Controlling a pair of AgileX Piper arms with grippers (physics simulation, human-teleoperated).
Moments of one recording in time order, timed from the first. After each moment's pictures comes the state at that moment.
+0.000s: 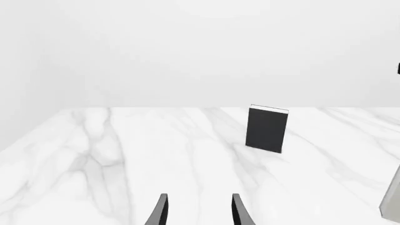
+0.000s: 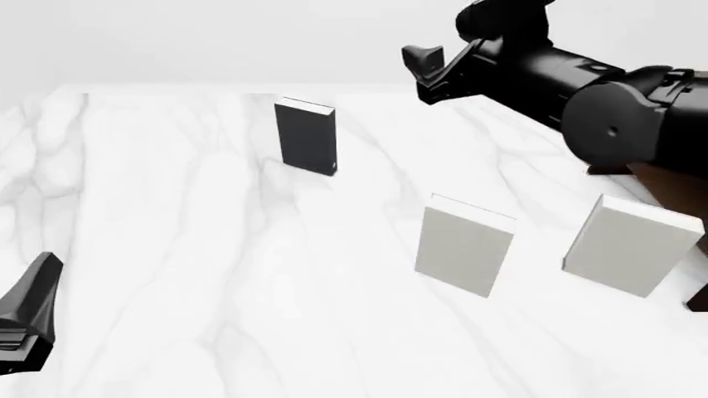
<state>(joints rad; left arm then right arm) 0.00 0.00 0.00 0.00 0.00 0.47 1.43 -1.02 -0.24 -0.25</state>
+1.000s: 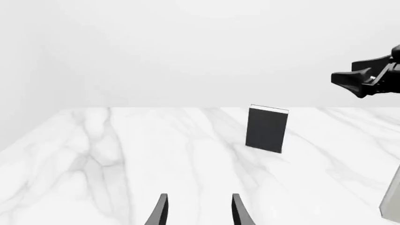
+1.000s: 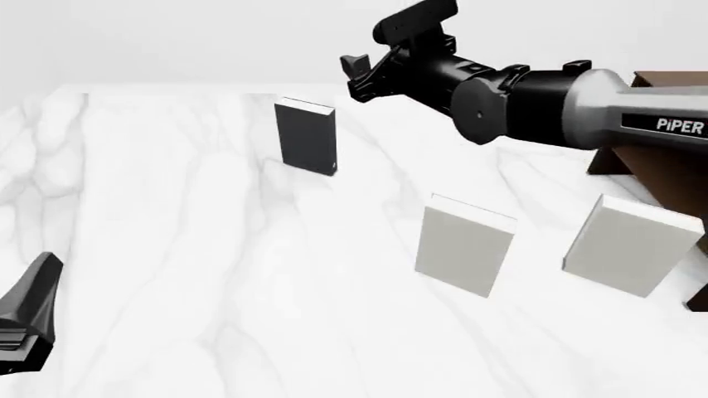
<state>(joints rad) 0.00 0.00 0.00 0.00 0.00 0.52 1.79 -1.33 -0.26 -0.20</state>
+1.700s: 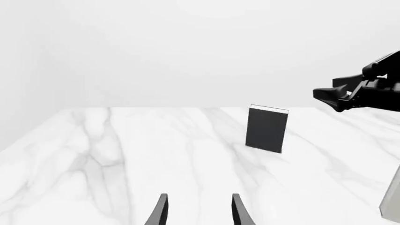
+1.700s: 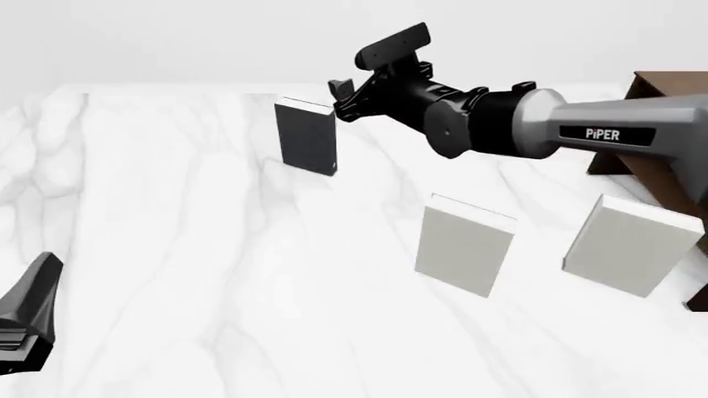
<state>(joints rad) 0.00 0.00 0.00 0.00 0.00 0.53 1.93 -1.39 -0.28 -0.17</state>
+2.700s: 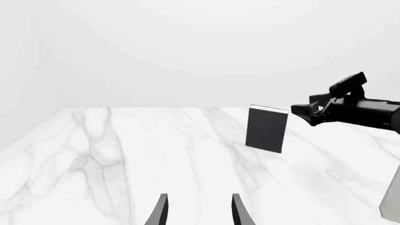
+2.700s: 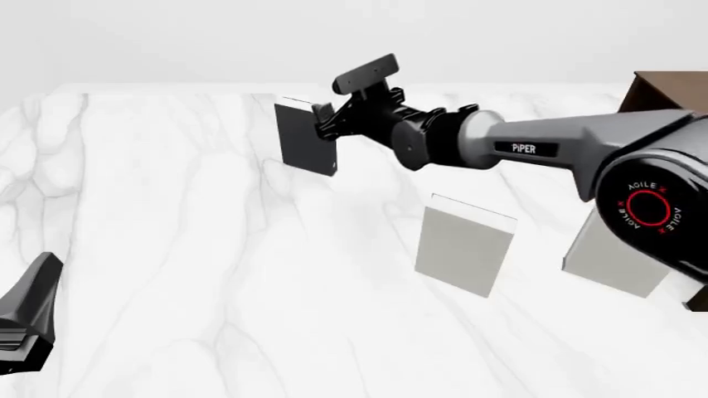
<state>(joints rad) 0.00 0.00 0.00 0.00 0.00 0.55 2.14 -1.56 -0.27 -0.14</state>
